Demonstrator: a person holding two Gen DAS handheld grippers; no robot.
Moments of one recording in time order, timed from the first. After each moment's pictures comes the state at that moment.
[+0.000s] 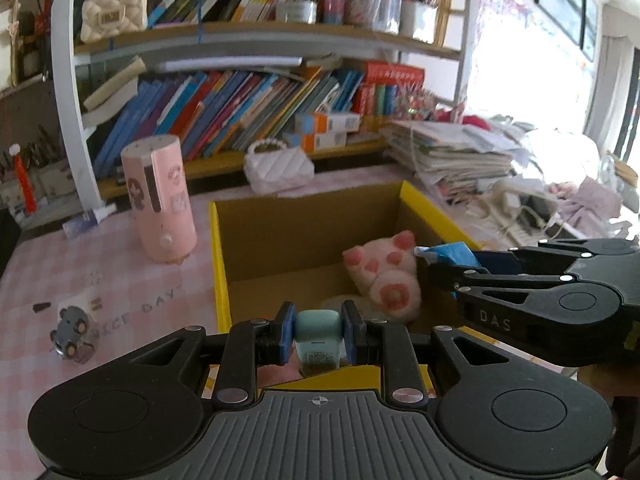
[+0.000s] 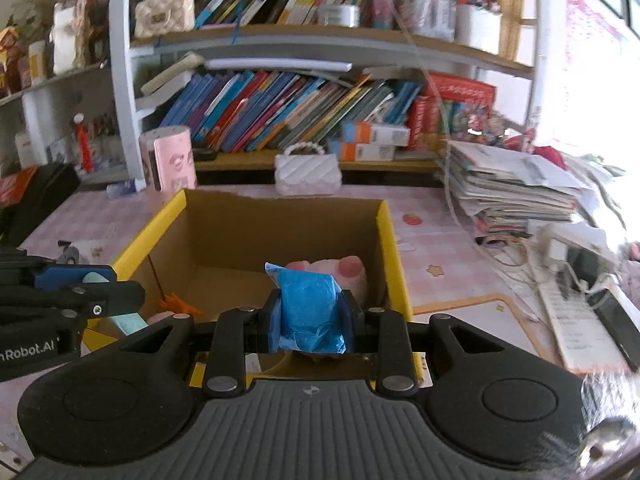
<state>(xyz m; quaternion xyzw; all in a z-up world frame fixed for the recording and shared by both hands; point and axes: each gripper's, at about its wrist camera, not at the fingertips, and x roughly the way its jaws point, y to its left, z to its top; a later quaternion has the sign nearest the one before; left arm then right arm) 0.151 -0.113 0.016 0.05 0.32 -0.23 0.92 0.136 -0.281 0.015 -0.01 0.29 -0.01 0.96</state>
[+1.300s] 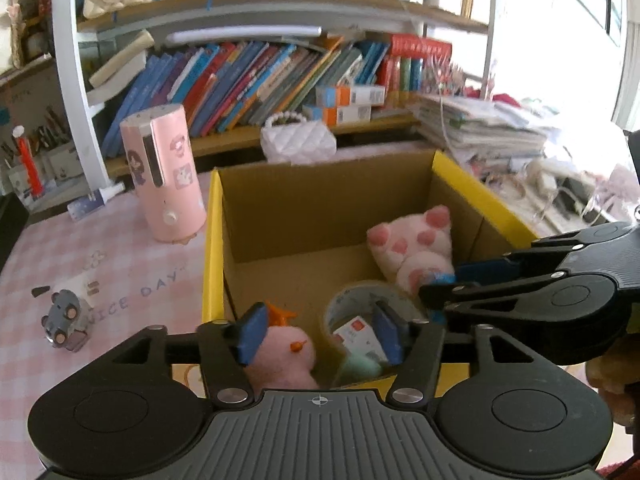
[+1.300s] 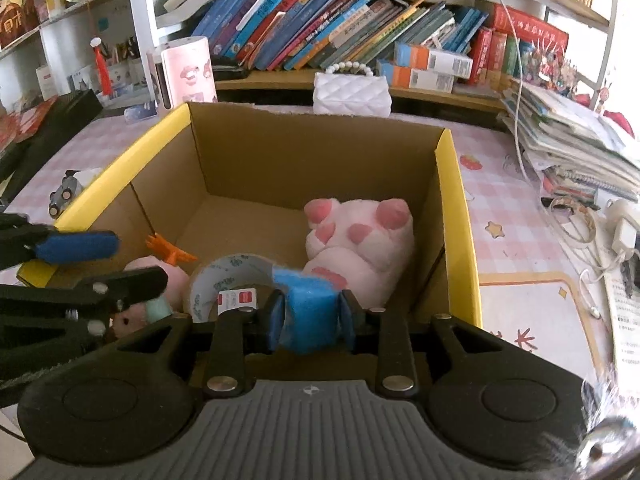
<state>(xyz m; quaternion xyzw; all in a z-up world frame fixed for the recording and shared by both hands) 0.171 -0.129 -0.011 0.07 0.33 -0.19 0.92 0.191 -0.293 -0.025 -0.02 0.38 0.06 0.92</state>
